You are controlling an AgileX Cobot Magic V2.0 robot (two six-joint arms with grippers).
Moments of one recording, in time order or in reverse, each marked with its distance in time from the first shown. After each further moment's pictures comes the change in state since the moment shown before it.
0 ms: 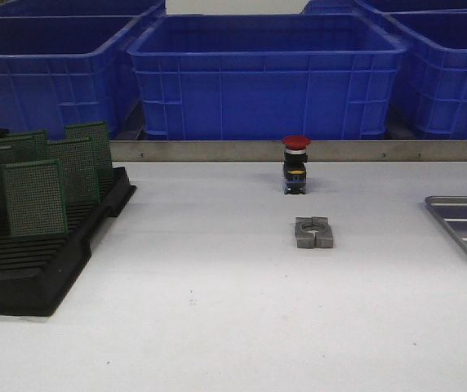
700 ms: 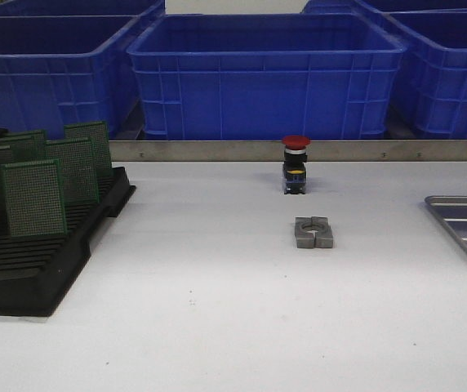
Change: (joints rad) left arm 0.000 0.011 -0.133 -0.041 0.064 0.000; right arm 0.000 0.000 0.000 0.000 0.000 0.000
